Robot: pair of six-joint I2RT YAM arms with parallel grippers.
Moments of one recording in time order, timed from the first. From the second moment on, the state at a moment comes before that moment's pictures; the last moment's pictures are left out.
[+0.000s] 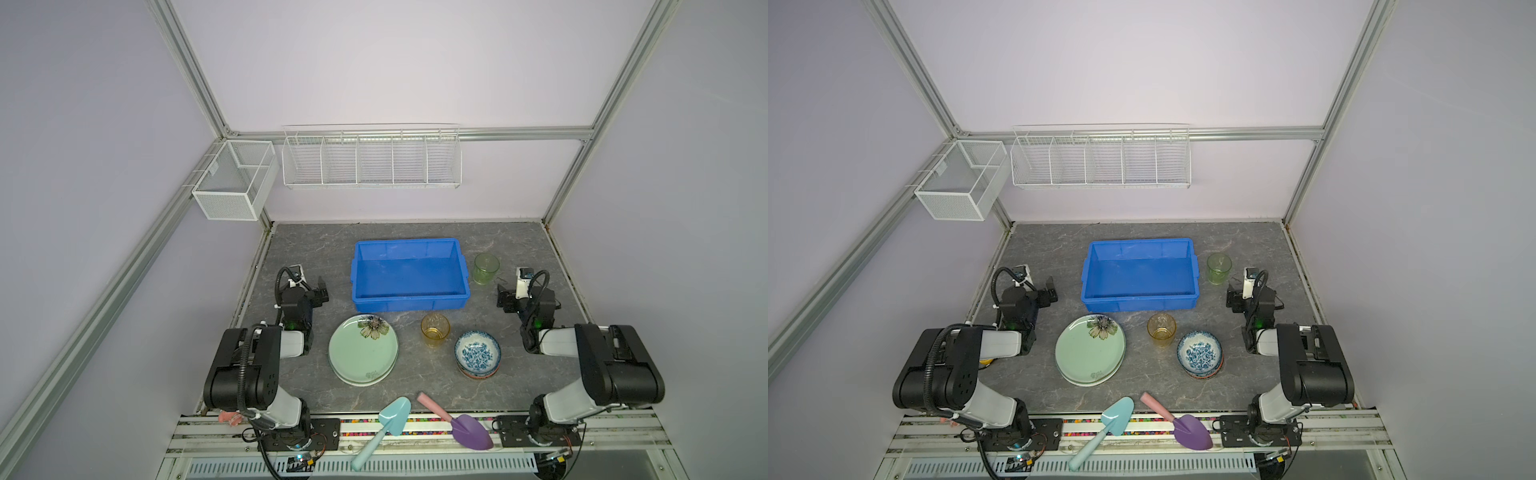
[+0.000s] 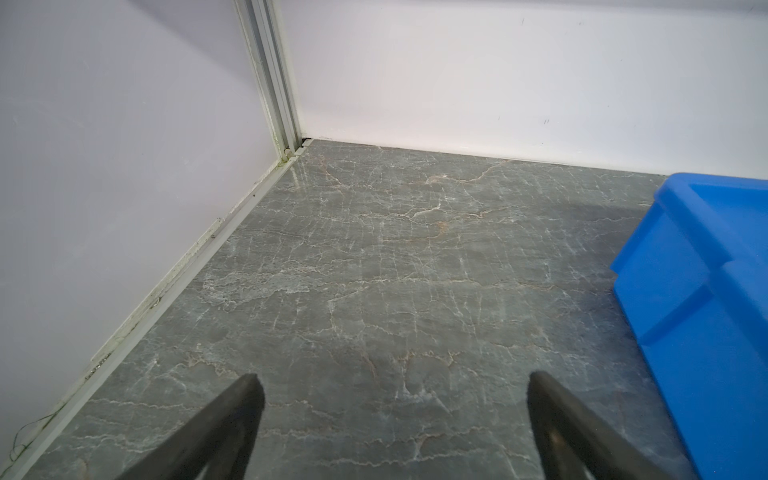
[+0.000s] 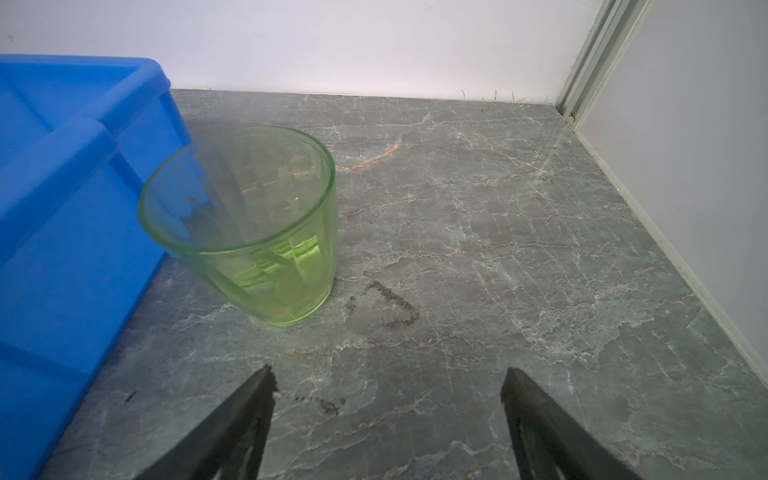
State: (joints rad) left arm -0.04 1.55 0.39 0.88 -0.16 -0.05; right arm -0.02 1.54 0.38 0.78 -0.04 -0.03
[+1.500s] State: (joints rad) left arm -0.04 0.97 0.80 -0.20 -0.30 -0.19; right arm -0.03 1.00 0.99 -0.40 -0.12 0.06
